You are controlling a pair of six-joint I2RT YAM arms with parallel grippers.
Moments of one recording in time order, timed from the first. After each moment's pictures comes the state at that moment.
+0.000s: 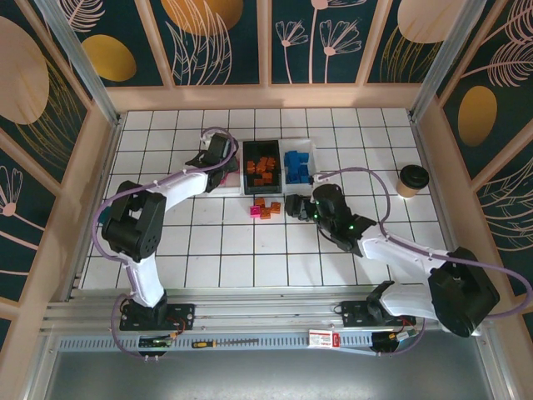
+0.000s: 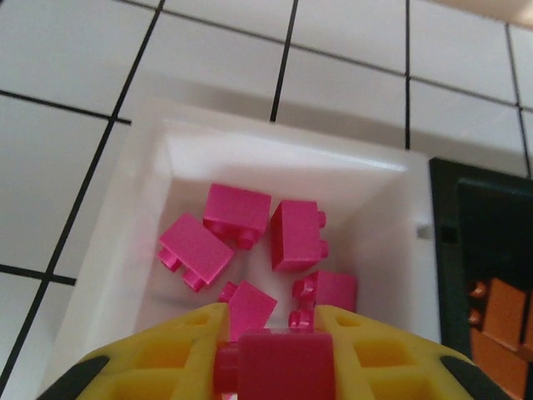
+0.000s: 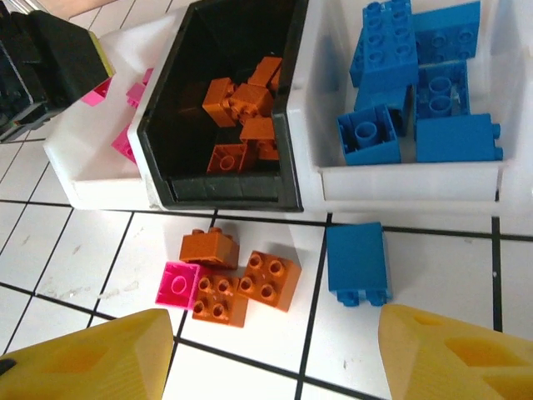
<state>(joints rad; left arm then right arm) -0.45 1.88 1.23 -0.13 -0.33 -0.59 0.71 1.20 0.58 0.08 0.11 0.55</state>
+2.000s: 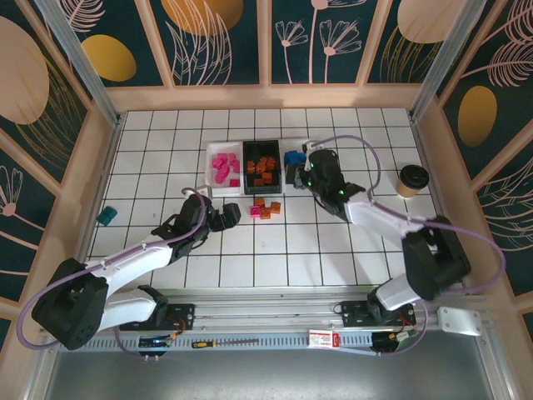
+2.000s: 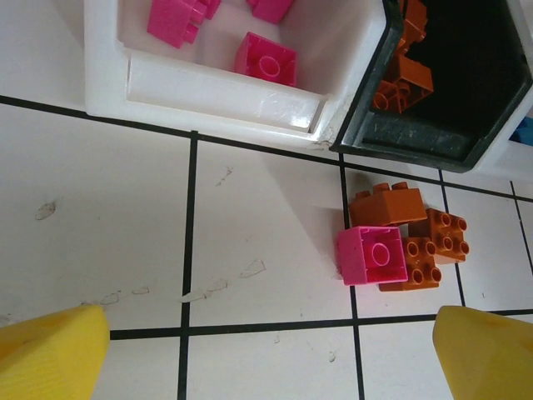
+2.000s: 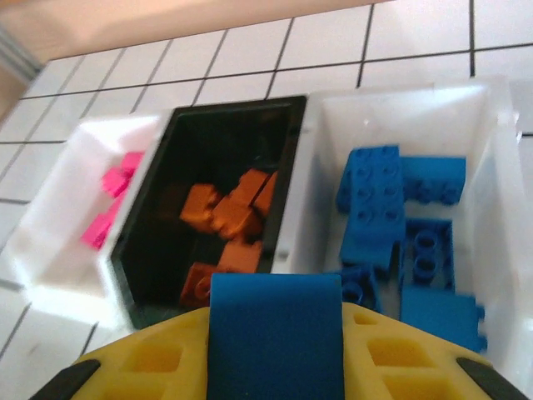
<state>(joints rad) -0.59 1.19 0.48 0.02 -0.09 -0.73 0.56 1.52 0.92 0.08 0.05 0.40</state>
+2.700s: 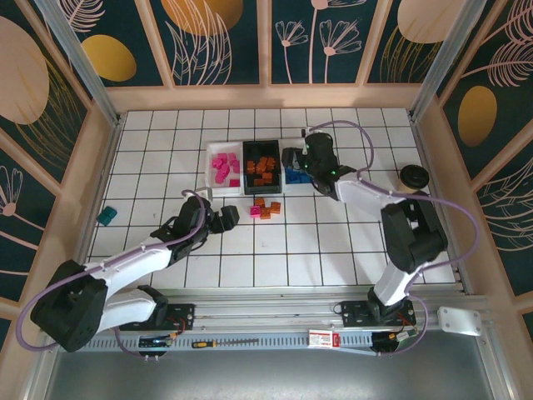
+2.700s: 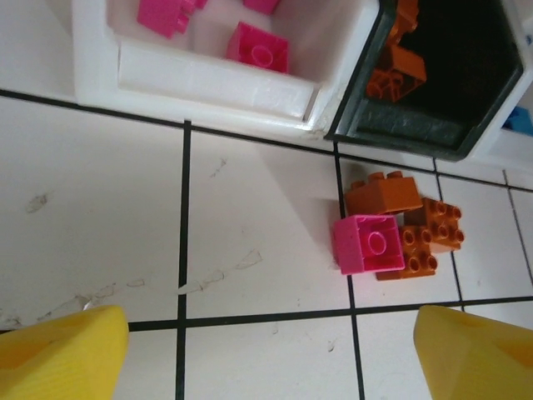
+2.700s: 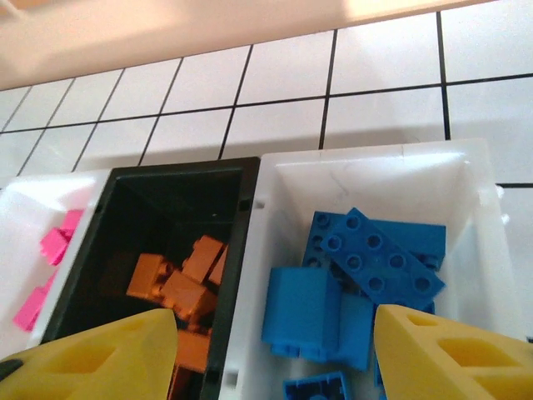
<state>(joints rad) -0.59 1.20 0.46 0.05 -0.06 -0.72 0.51 1.66 1.06 0.09 0.05 0.40</state>
